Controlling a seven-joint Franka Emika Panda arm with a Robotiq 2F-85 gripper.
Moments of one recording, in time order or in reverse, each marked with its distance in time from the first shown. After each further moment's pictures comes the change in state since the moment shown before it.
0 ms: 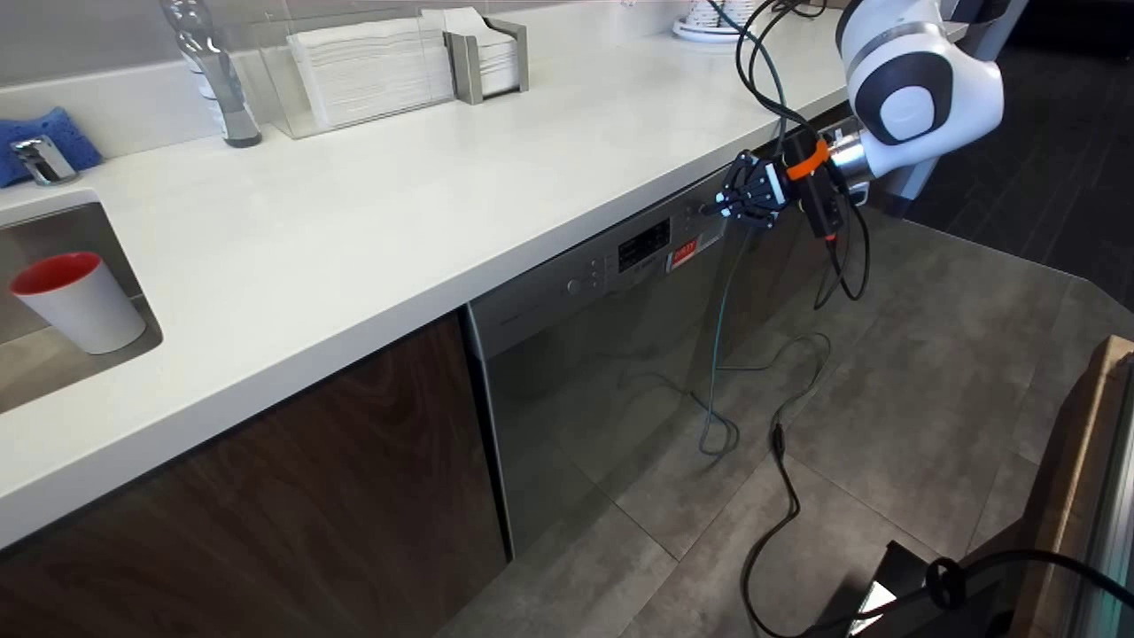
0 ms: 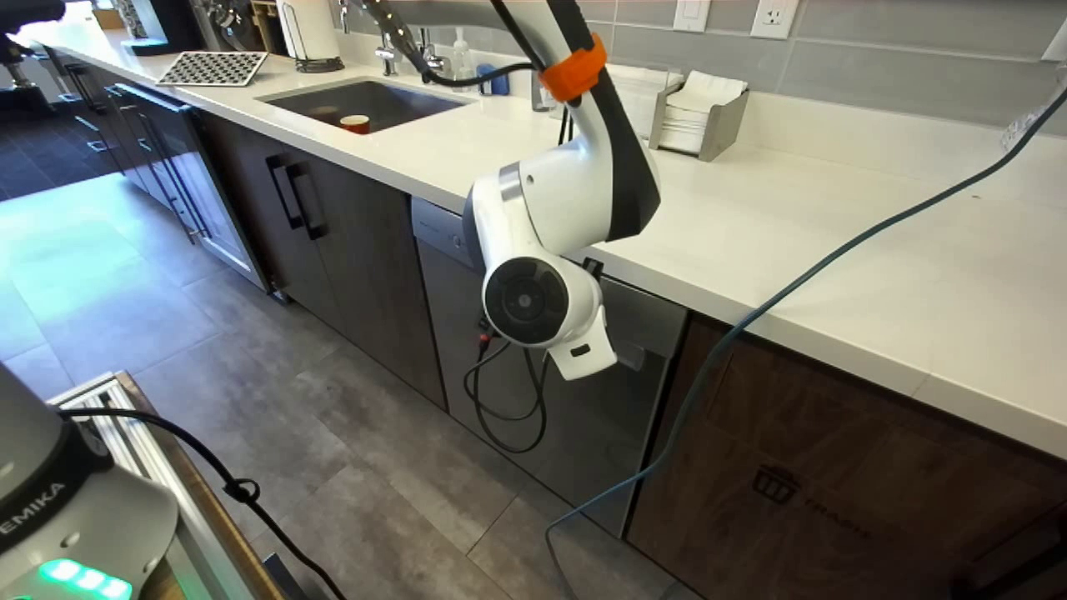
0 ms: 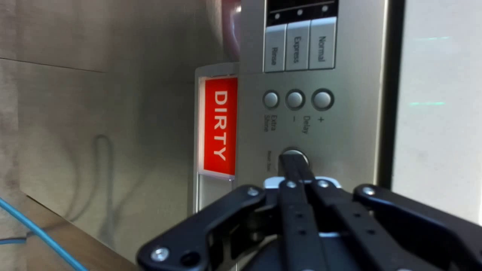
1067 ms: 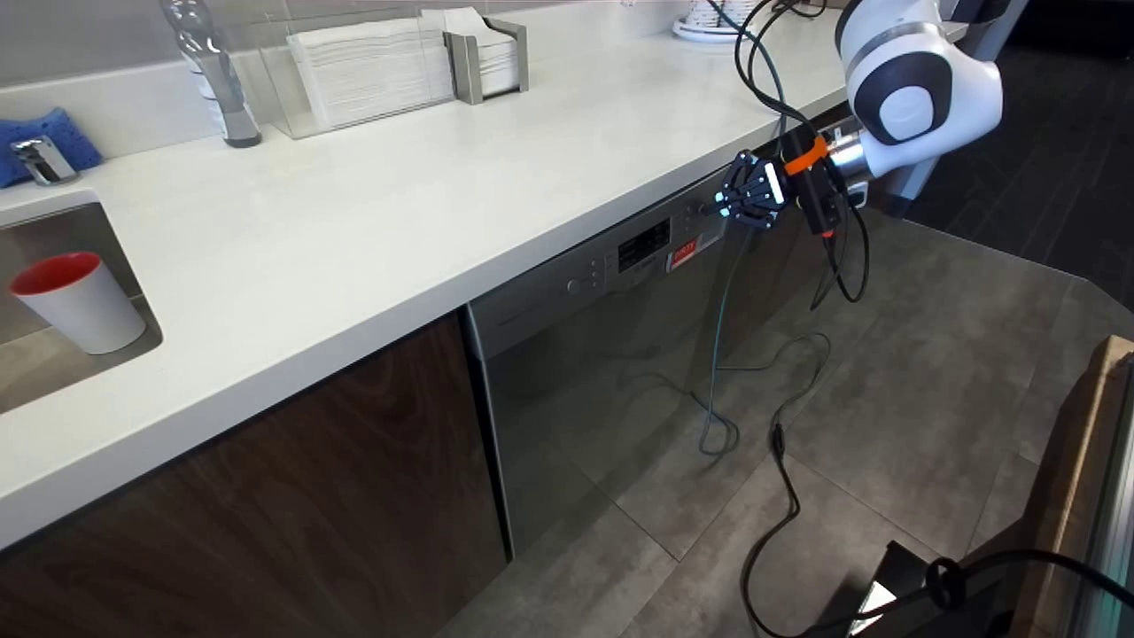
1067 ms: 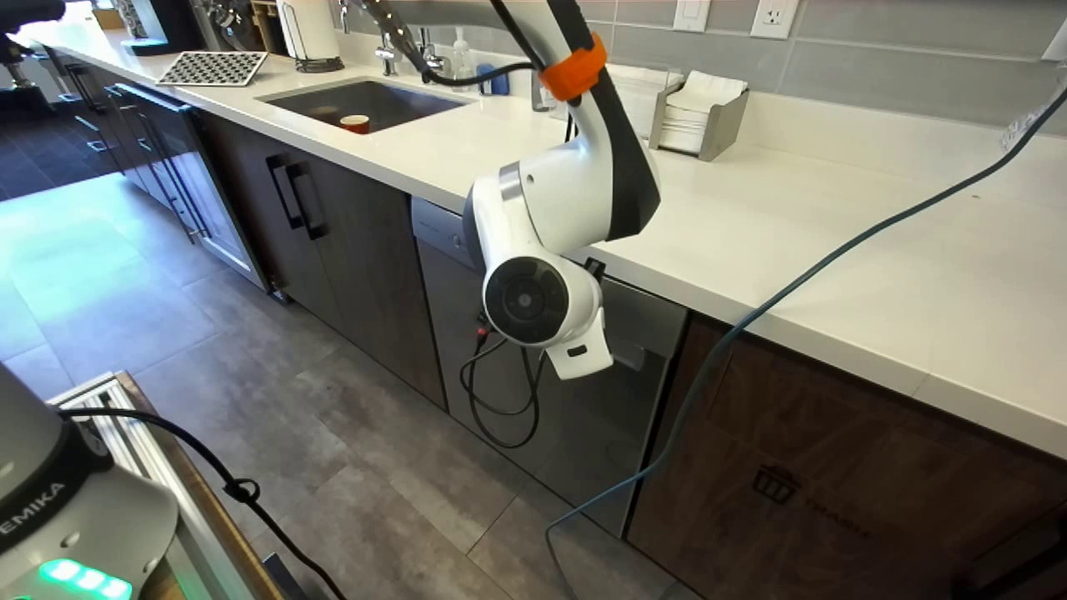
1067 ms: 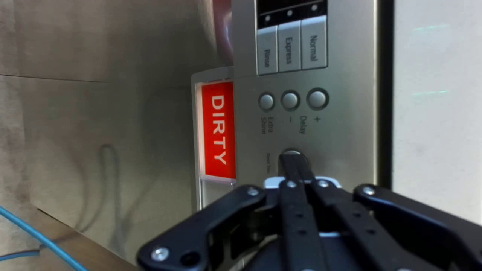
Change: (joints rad) arm -0.001 0.001 0.003 0.002 0.000 0.000 0.065
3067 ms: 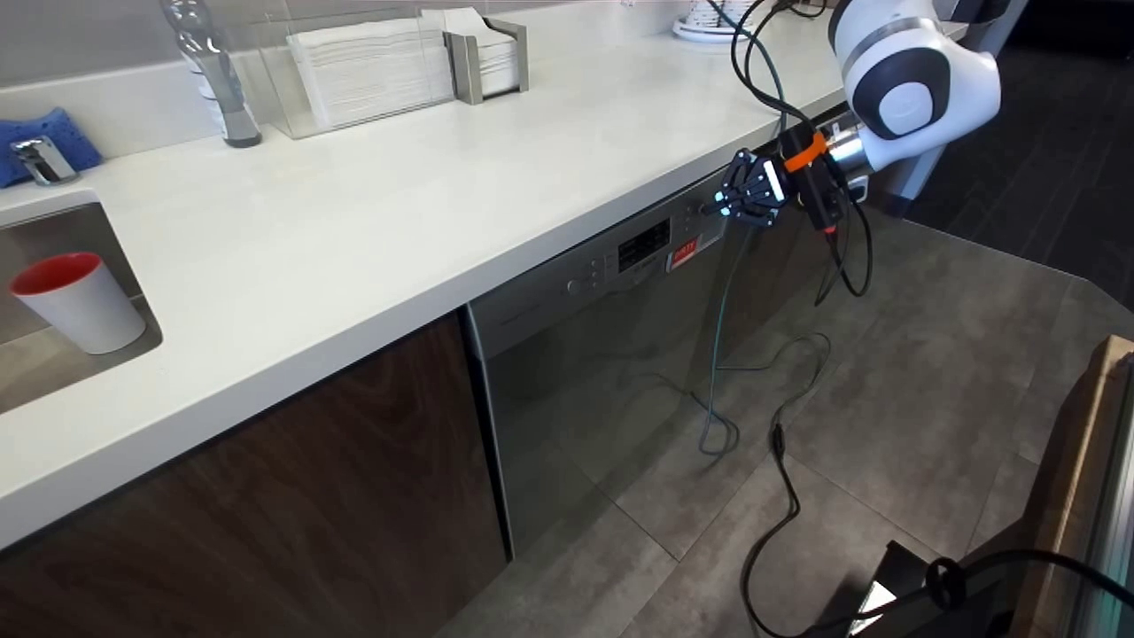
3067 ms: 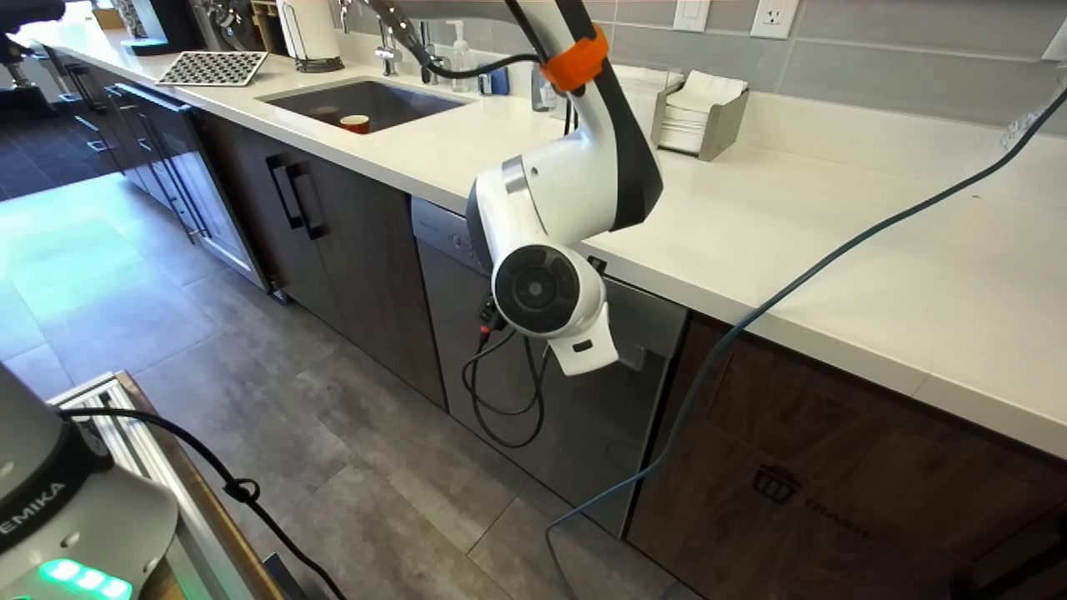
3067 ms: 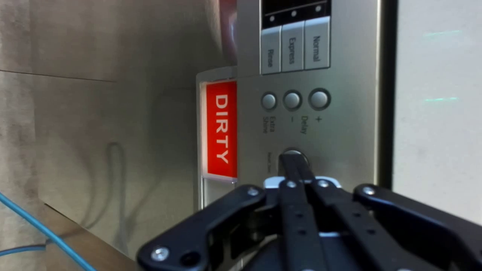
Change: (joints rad) arm 0.000 -0.004 0.003 0.012 -0.055 0.029 0.032
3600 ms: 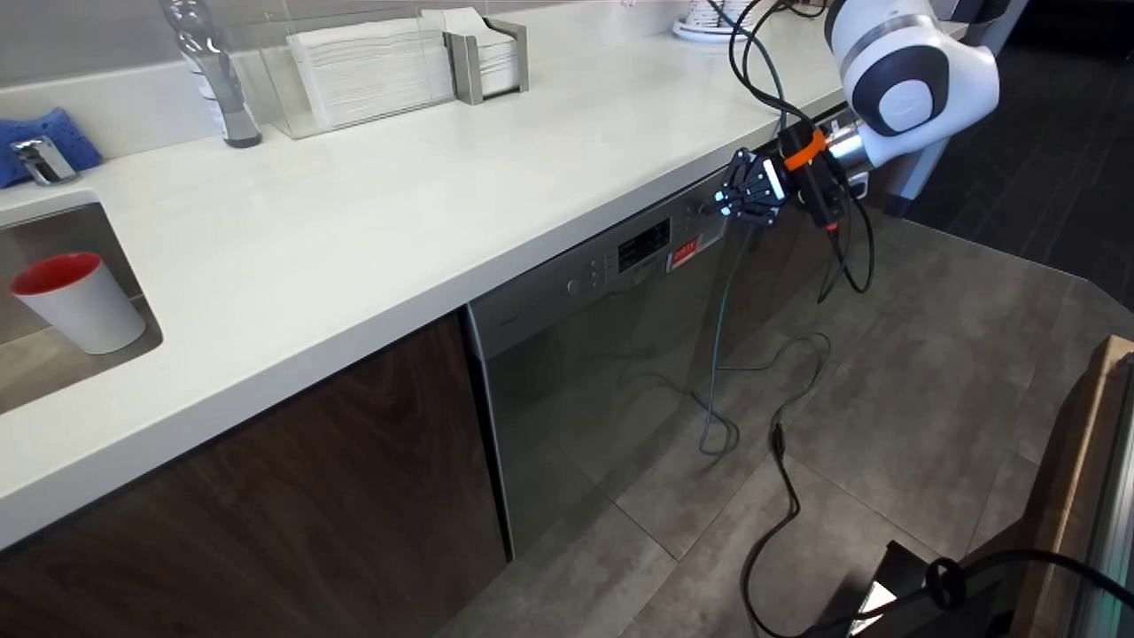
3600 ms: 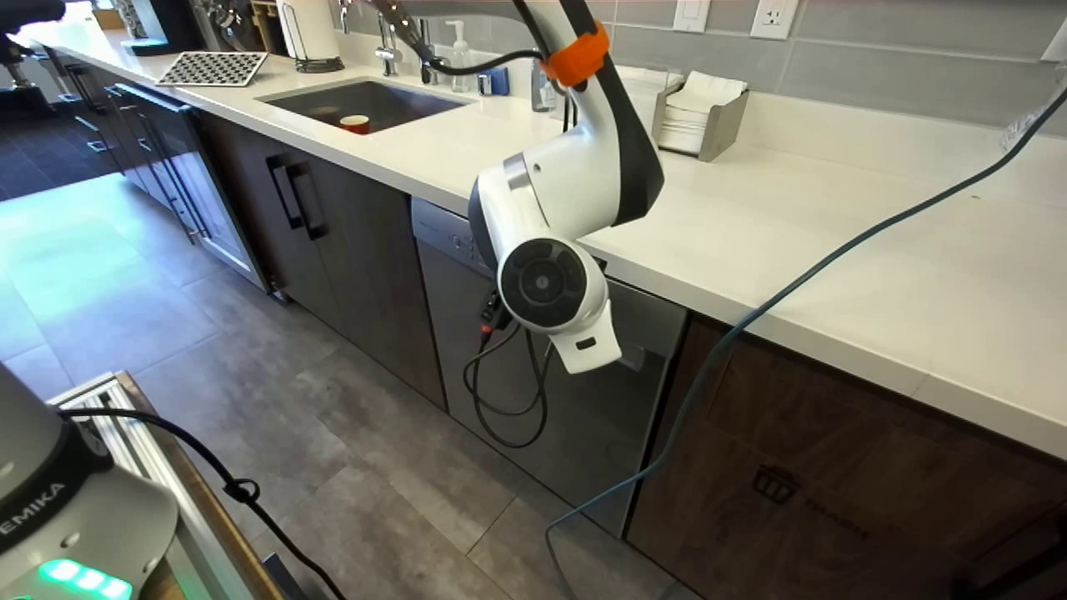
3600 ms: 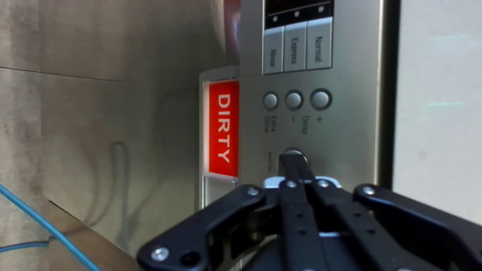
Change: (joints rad) arm 0.000 -0.002 0.001 0.008 -0.036 0.015 0.019
